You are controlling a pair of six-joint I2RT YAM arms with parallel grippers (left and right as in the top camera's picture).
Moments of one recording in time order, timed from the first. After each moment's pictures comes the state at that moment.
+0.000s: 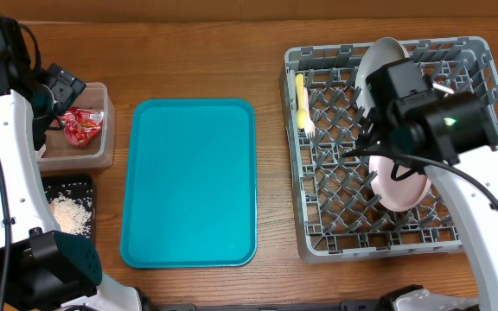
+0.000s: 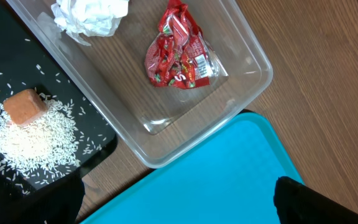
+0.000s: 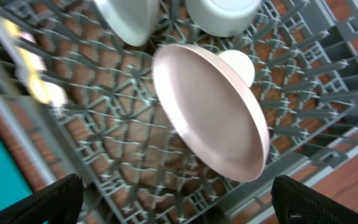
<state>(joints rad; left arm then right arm) 0.32 1.77 1.87 -1.31 -0.07 -0.70 0.32 1.45 1.70 -1.56 0.37 0.78</state>
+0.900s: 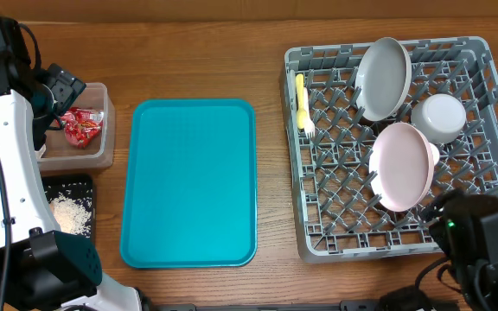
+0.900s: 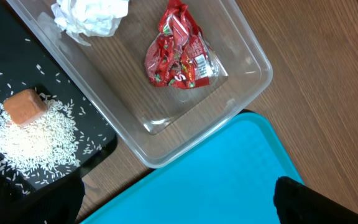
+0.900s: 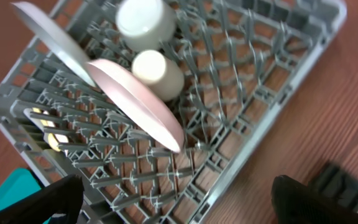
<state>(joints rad) 0.32 1.77 1.87 -1.31 -0.06 -0.70 0.32 0.78 1.32 -1.61 0.49 1.18</state>
